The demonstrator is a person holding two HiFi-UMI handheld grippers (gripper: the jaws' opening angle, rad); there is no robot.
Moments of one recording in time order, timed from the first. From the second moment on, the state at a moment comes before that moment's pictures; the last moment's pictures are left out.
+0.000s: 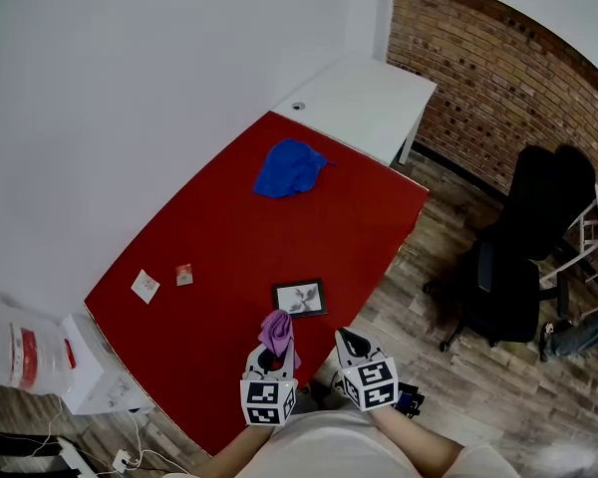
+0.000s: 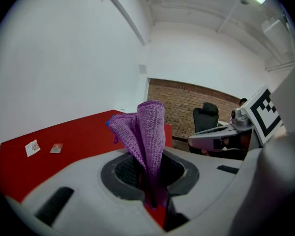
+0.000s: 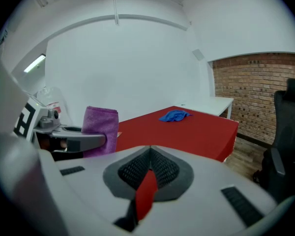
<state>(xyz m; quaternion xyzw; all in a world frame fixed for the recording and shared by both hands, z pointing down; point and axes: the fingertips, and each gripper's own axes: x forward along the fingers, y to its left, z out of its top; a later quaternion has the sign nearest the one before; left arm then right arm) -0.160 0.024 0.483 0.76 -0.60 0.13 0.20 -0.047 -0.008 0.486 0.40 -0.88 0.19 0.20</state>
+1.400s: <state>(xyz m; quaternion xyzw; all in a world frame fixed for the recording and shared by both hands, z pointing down) -0.222 -0.136 0.681 0.70 -0.28 0.65 -0.06 -0.068 -0.034 0.572 0.39 -0.86 0.23 0.23</state>
